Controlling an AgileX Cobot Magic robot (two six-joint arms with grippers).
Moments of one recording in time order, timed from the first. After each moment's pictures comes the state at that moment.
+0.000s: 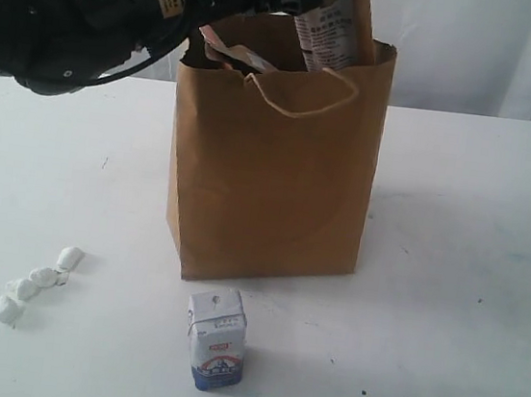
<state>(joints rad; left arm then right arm) -0.60 1.67 -1.21 0.53 -0.69 -0.62 -0.12 0.06 -0.36 0.52 0.70 -0.23</state>
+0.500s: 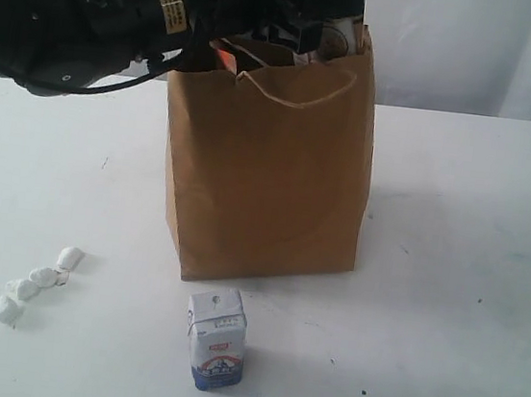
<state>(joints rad) -0.60 1.67 -1.21 0.62 -0.58 -0.54 -0.12 0.06 -0.36 0.52 0.70 -0.23</state>
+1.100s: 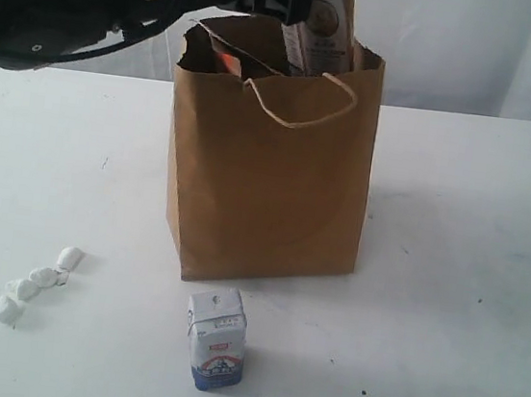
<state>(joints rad) -0.60 1.58 -1.21 0.60 -0.45 -0.50 -0.12 0.06 -0.36 0.52 0.70 -0.23</state>
